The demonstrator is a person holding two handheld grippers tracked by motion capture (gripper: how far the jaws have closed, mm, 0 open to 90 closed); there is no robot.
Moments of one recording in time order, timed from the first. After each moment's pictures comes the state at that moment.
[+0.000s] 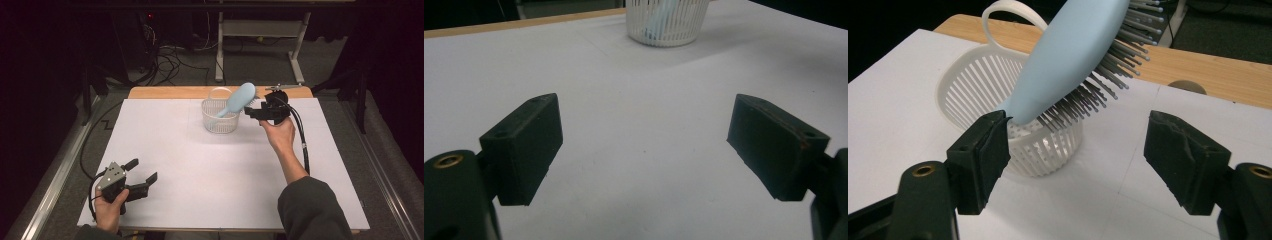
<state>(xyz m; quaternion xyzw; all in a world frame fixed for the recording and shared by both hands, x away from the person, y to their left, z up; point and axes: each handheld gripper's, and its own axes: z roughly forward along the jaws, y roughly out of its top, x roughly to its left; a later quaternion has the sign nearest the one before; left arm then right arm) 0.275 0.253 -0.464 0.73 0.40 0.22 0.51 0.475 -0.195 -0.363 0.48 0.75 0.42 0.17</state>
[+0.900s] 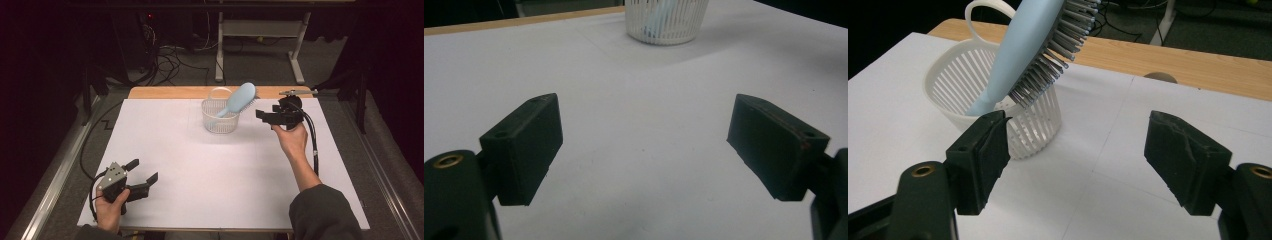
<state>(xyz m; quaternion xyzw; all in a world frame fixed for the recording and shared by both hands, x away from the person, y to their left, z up) 0.275 0.252 -0.465 0.73 0.40 0.22 0.51 0.459 -0.227 -0.365 0.49 0.74 0.43 0.18</state>
